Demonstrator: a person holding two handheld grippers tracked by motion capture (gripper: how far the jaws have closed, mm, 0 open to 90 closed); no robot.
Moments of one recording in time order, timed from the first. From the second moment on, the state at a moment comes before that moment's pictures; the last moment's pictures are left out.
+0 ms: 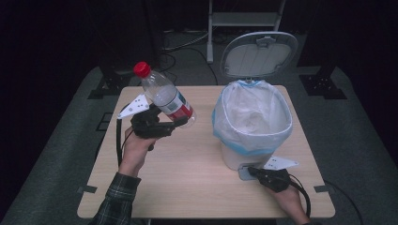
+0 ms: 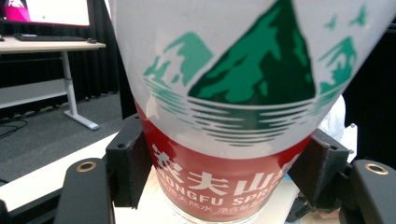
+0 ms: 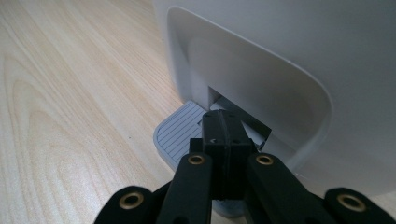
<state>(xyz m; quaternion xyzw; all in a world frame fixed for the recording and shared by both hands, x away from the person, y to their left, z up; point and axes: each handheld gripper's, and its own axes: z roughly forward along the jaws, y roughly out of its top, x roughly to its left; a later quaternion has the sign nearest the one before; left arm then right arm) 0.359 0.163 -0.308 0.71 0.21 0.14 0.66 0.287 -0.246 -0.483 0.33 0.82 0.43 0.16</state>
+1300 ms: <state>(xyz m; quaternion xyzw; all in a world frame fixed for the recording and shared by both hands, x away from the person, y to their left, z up) 0.374 0.105 -0.278 0.69 0.17 0.11 0.69 0.287 -0.246 -0.483 0.34 0.82 0.44 0.16</state>
